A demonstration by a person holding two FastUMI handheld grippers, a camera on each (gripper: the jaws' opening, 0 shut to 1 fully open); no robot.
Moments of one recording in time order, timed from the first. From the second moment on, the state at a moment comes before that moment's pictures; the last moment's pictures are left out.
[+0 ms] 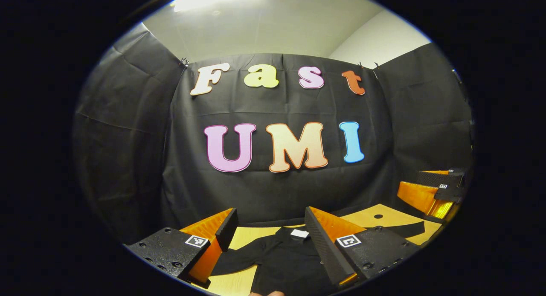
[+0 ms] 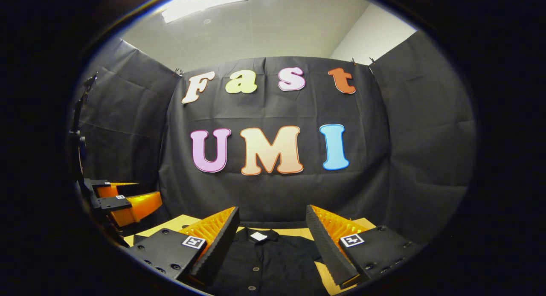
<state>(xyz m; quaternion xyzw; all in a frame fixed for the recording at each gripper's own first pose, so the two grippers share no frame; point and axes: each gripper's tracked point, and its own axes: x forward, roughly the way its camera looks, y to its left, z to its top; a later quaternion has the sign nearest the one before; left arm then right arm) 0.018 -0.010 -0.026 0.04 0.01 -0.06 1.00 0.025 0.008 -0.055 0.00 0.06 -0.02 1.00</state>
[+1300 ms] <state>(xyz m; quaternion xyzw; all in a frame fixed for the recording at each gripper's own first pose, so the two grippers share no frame) 0.016 -0.031 -0.072 0.05 0.08 -0.05 0.99 0.032 -0.217 -0.263 0.11 0.30 -0.20 0.93</state>
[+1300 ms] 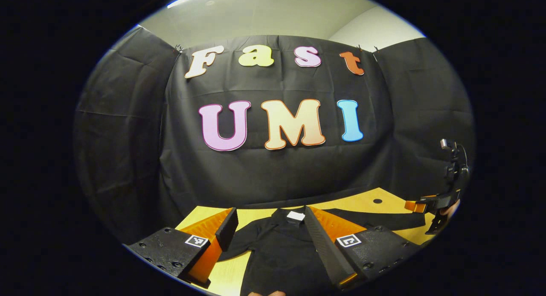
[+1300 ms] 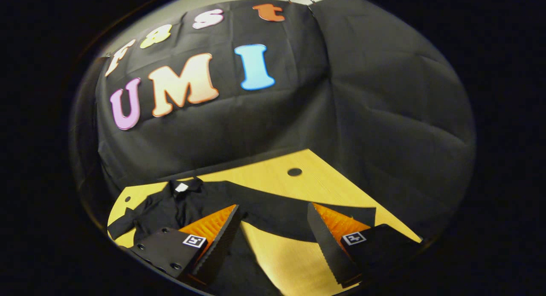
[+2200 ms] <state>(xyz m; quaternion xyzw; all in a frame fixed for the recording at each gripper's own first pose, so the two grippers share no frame) 0.018 -0.048 -0.103 0.05 0.13 -0.04 0.99 -0.032 -0.345 -0.388 0.20 0.45 -0.35 0.80</state>
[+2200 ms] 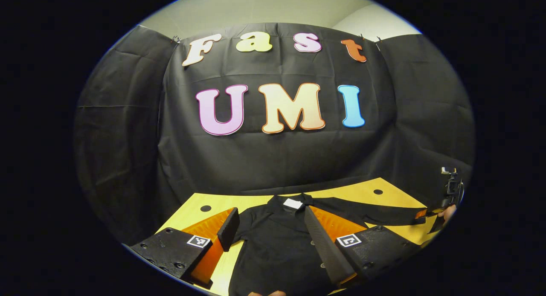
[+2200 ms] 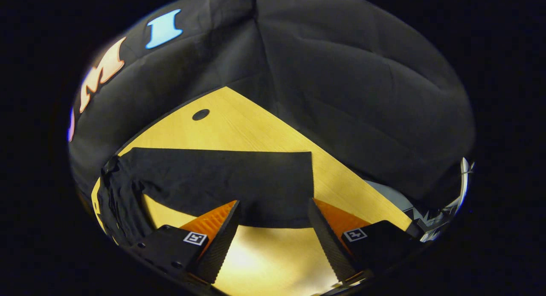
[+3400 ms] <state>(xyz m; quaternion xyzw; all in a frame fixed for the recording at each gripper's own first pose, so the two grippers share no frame) 0.013 -0.006 -0.116 0.04 0.15 0.01 0.99 -0.025 -0.356 -0.386 0.25 0.46 -0.33 0.78</state>
